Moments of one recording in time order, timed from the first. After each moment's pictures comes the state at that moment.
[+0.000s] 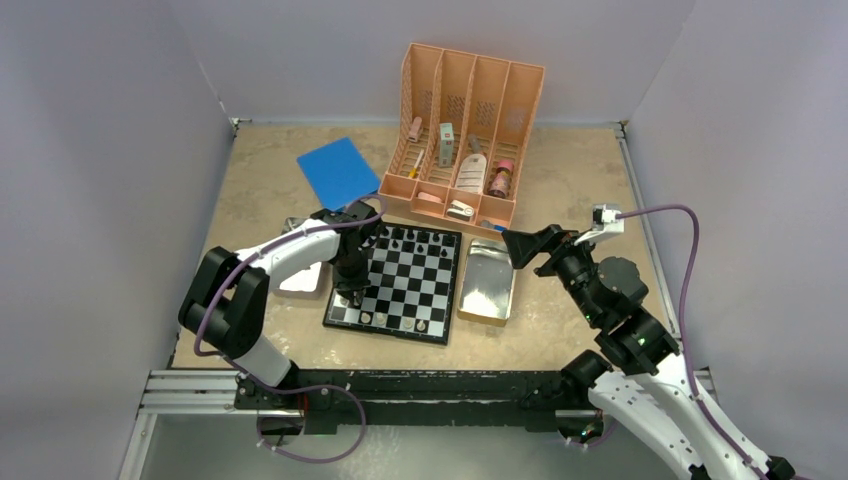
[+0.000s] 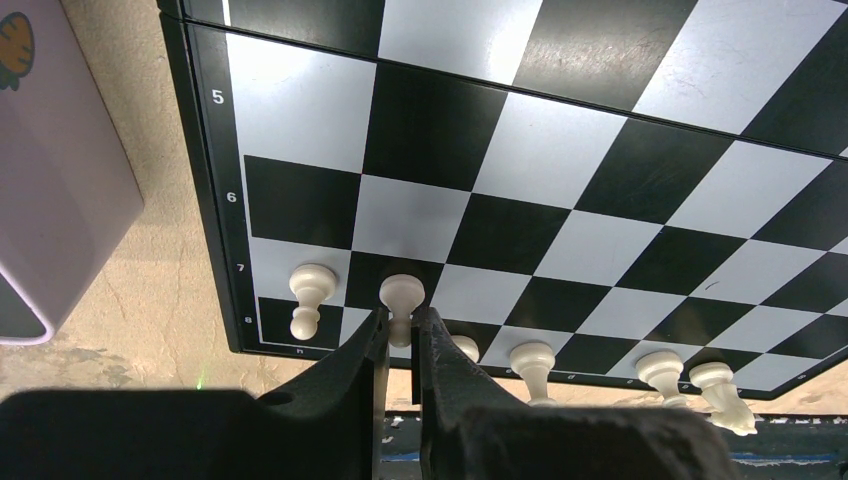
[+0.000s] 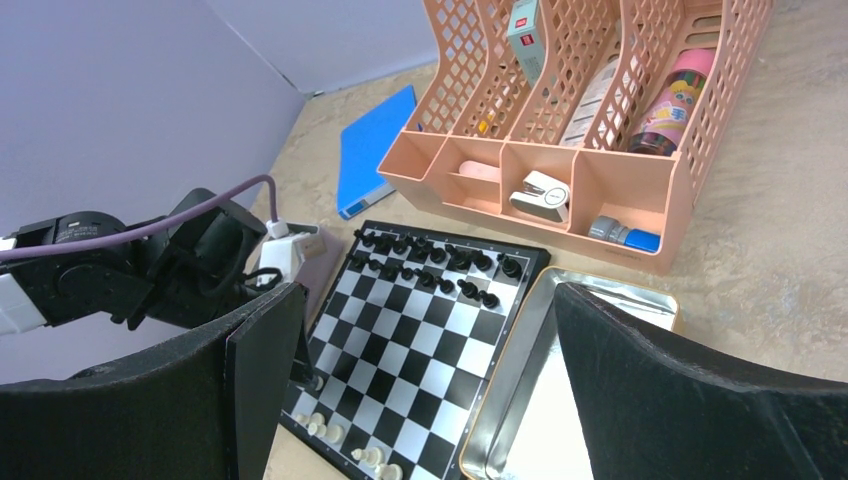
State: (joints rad) left arm -0.52 1.59 1.00 -0.91 -0.02 -0.60; right arm 0.60 0.48 0.66 -0.26 0.20 0.58
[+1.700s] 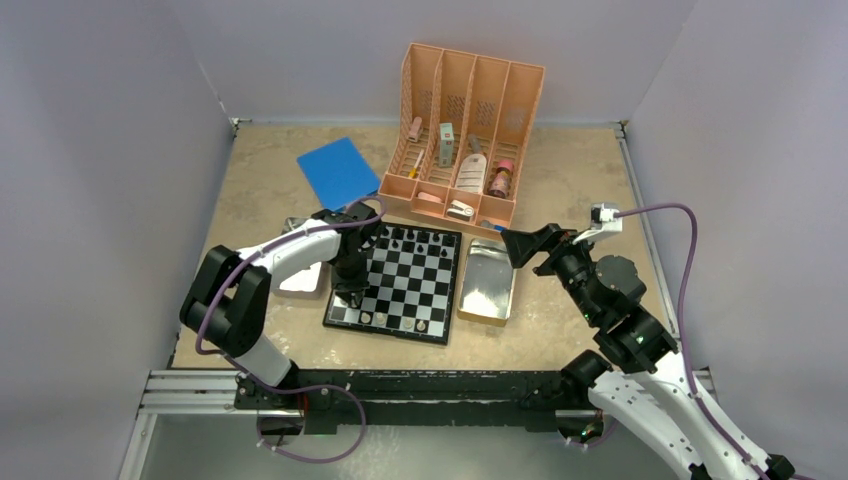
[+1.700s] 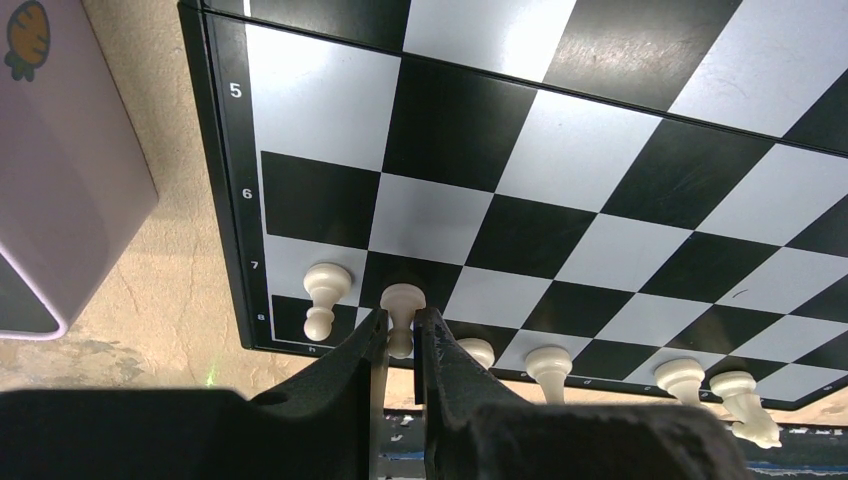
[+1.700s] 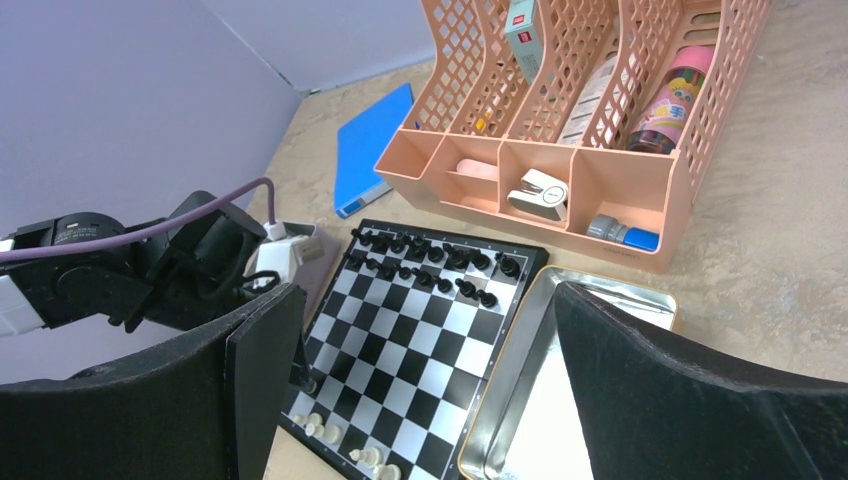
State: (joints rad) left arm -0.52 1.60 1.00 -0.92 -0.03 -0.60; right arm 0.60 0.50 0.66 -0.25 0.21 0.58
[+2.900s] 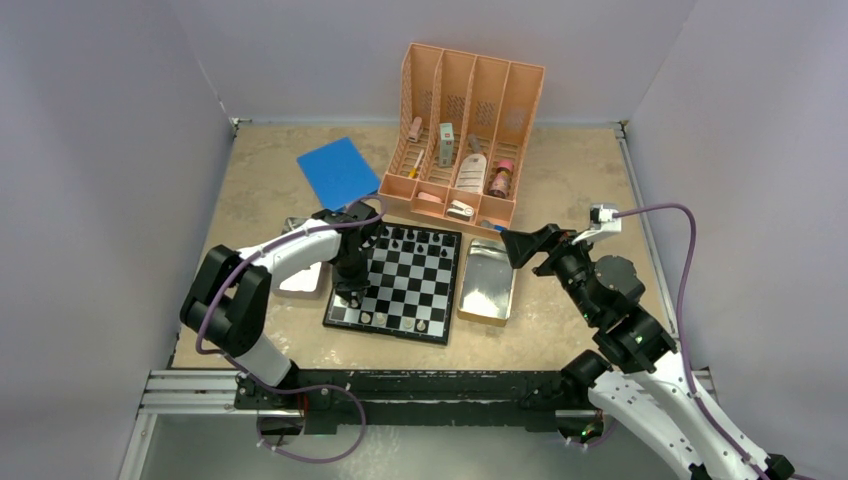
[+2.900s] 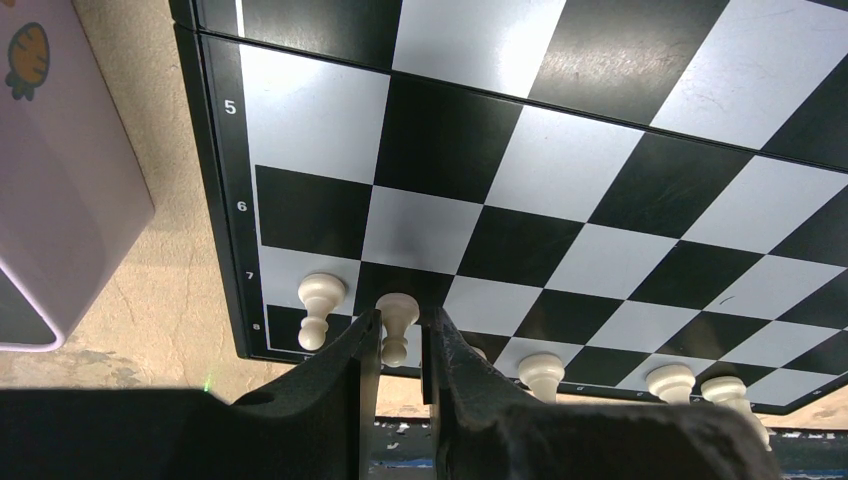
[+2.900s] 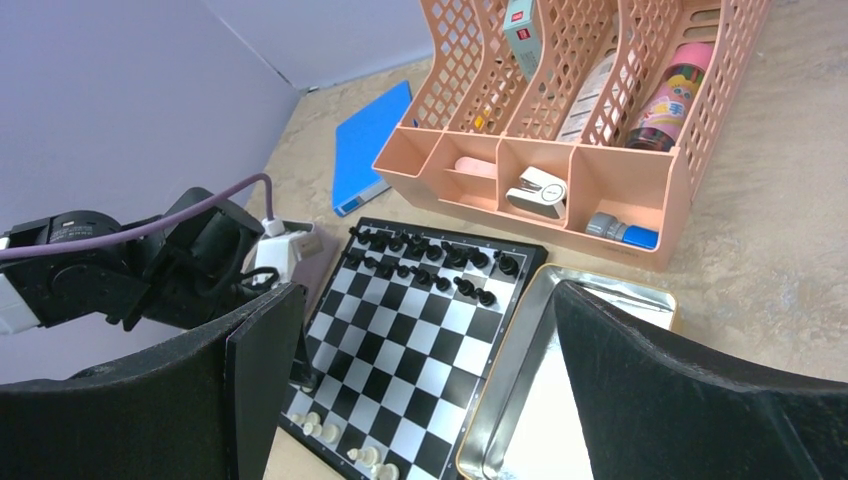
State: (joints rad) left arm -0.52 1.60 1.00 -0.90 -0.03 -0.60; right arm 0.60 0.50 0.65 -0.25 0.21 0.58
